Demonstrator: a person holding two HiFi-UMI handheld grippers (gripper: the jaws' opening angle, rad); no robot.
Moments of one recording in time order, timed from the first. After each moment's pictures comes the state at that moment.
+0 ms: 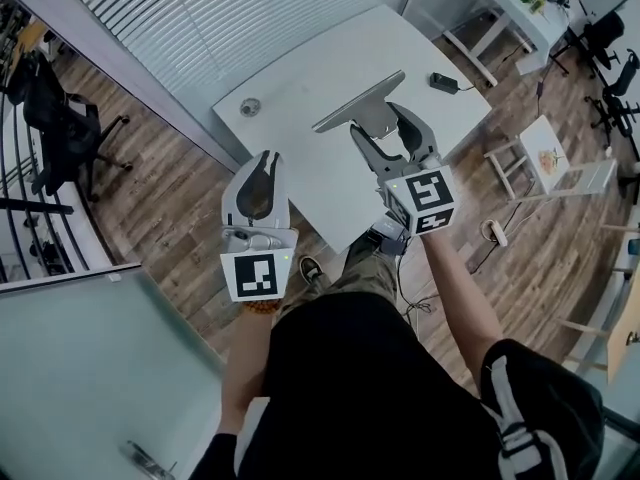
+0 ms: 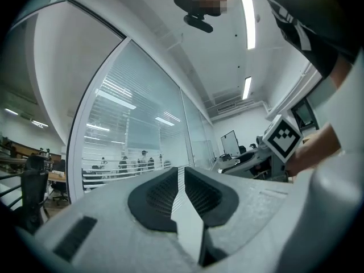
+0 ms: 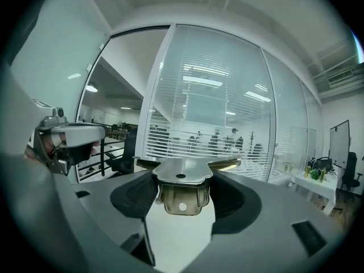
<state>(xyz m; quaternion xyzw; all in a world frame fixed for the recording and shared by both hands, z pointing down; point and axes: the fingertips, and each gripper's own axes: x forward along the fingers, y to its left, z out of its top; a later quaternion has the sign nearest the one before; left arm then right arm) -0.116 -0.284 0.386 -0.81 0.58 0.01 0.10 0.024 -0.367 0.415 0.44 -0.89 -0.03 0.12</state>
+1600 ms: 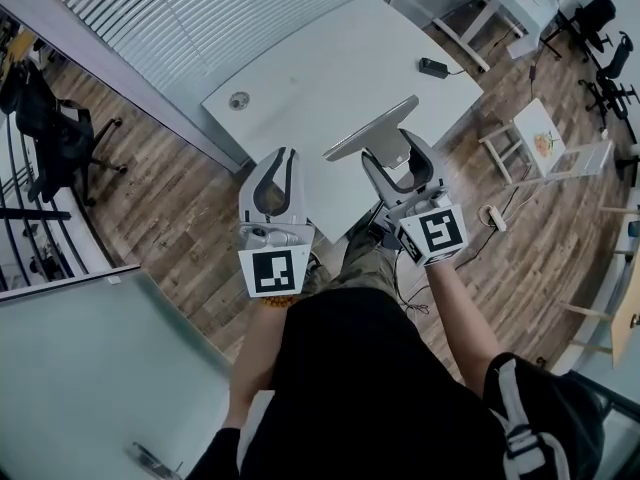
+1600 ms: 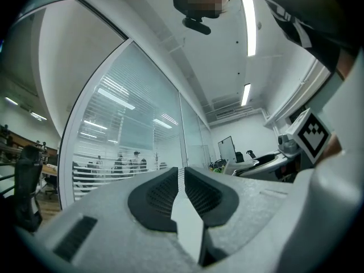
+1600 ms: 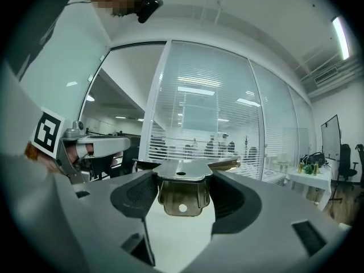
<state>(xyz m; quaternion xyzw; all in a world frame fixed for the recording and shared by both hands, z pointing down) -0.077 -0.271 0.399 -0.82 0.57 0.03 0.08 0.060 -0.295 0.425 0.46 -0.89 -0.03 0.06</state>
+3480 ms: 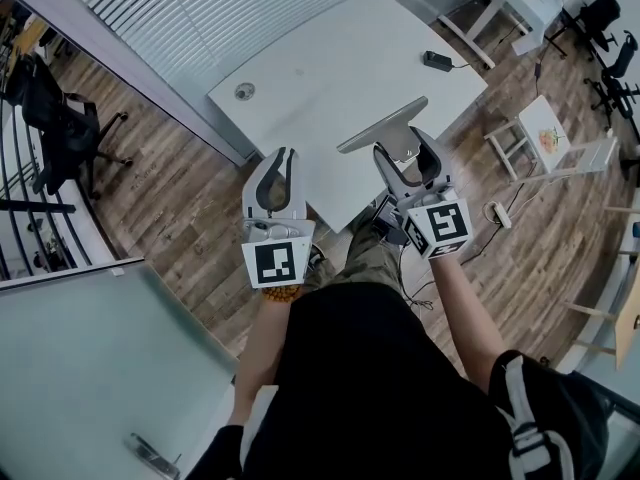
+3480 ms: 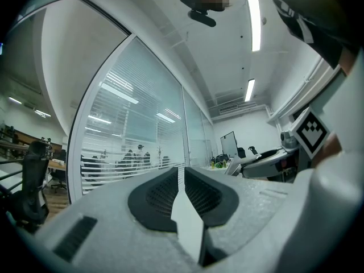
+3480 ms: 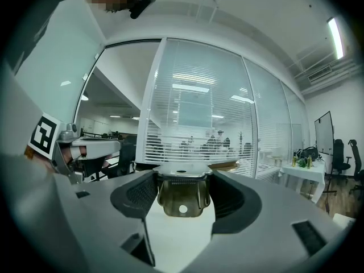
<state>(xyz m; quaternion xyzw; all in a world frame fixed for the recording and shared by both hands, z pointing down) -0.084 -0.252 0.424 -0.81 0.58 0.02 0.05 0.082 -0.281 0.445 0.48 -0.87 -0.01 0.06</state>
